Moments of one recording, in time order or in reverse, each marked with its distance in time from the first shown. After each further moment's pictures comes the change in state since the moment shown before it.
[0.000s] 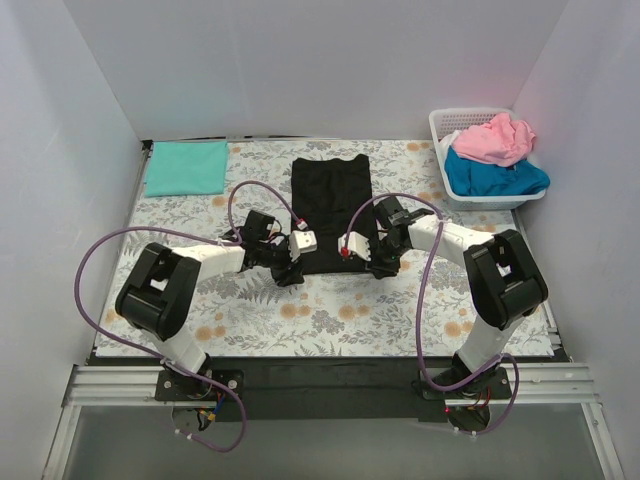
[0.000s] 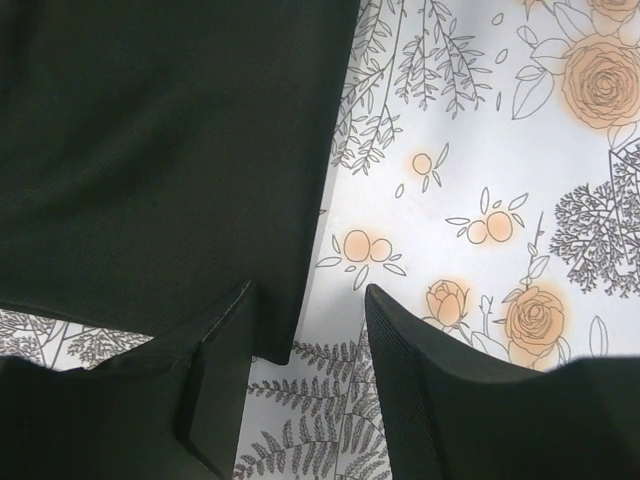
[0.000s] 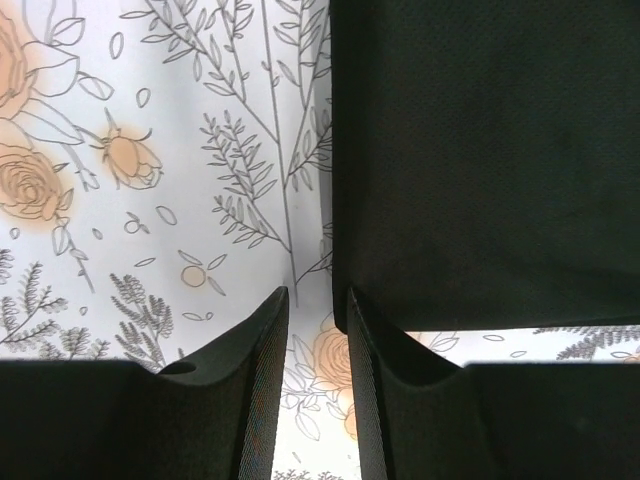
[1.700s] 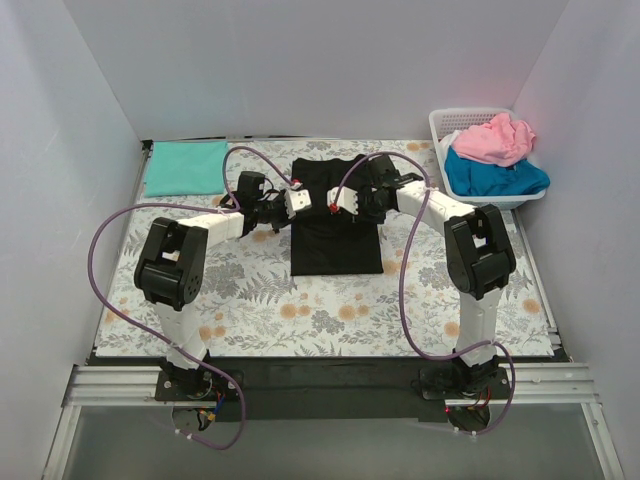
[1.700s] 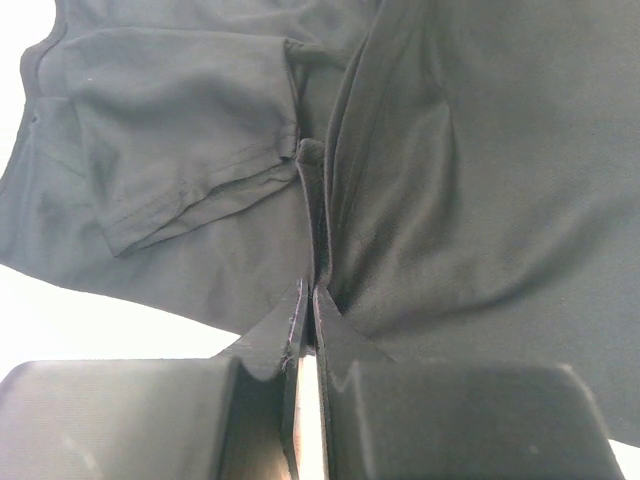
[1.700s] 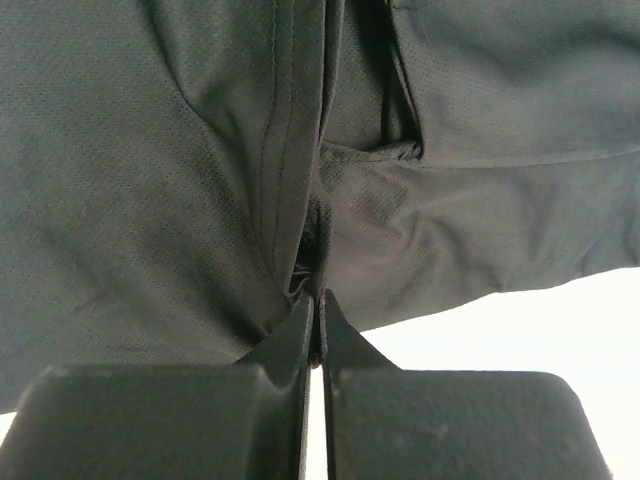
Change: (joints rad) left arm 0.130 0.225 0.323 0.172 0.033 0.192; right arm -0.061 0.261 0.429 0.092 0.068 -0.093
